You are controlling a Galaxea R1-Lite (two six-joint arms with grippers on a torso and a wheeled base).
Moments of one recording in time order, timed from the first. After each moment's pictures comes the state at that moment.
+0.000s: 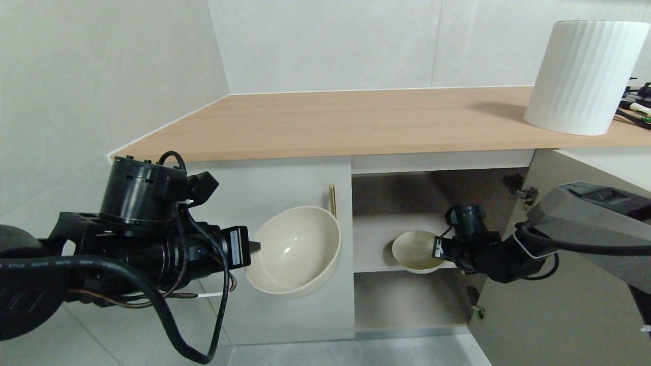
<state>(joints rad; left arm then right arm) -0.42 1.56 -0.83 -0.10 -0.02 -0.46 0.30 2.39 -1.18 -0.55 -0.27 0.40</state>
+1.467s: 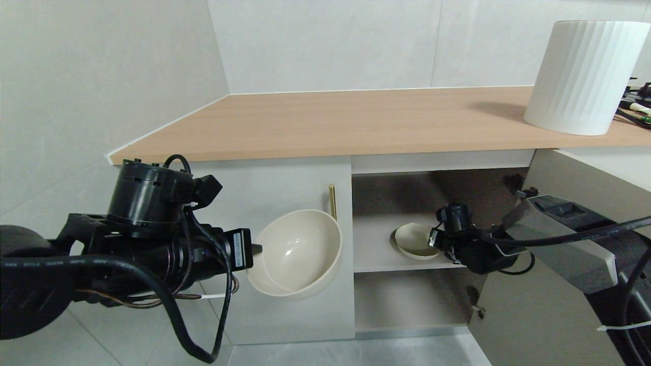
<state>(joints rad) -0.42 1.58 -0.83 -0.10 -0.02 -0.46 0.26 2.59 -1.46 -0.54 -0.36 0.47</state>
